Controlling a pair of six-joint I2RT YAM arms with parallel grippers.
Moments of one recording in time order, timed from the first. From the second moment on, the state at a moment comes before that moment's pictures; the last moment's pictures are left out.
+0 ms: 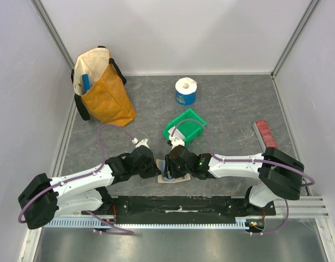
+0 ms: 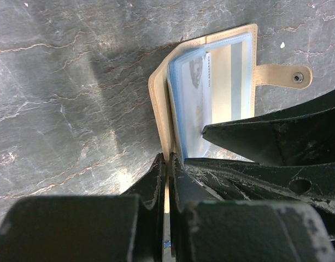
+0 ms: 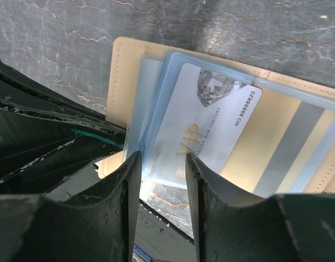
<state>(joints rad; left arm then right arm) -0.93 1.05 0.48 -0.31 -0.05 -1.02 1.14 1.53 0.77 -0.06 0.07 0.80</state>
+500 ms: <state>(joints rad) -0.93 1.05 0.48 -0.30 -0.05 -1.02 1.14 1.48 0.79 -0.15 0.14 0.77</state>
